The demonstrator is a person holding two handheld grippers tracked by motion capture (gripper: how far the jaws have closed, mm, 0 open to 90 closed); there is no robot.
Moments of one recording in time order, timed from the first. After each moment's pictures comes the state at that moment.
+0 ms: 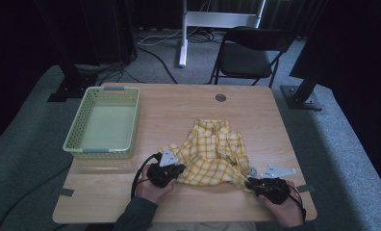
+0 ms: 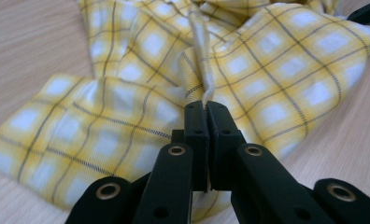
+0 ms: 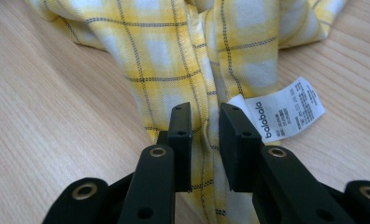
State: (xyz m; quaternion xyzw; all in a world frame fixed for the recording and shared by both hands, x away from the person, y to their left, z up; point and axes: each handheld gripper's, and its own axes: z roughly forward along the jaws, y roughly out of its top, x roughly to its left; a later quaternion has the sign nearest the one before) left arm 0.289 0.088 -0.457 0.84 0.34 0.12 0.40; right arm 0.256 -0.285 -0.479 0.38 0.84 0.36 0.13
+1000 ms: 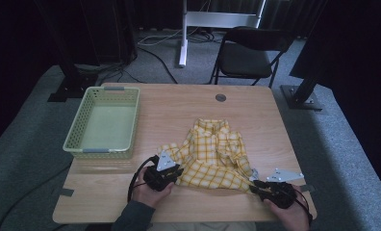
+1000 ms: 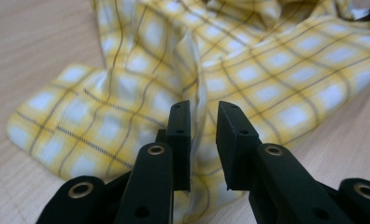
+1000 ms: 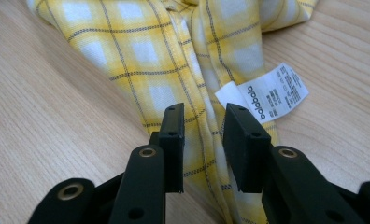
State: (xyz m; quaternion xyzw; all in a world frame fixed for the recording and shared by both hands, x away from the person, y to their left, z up) left arm 0.277 0.090 -0.451 0.84 0.33 0.15 0.40; right arm 0.244 -0.298 -0.478 0.39 0.84 0.36 0.13
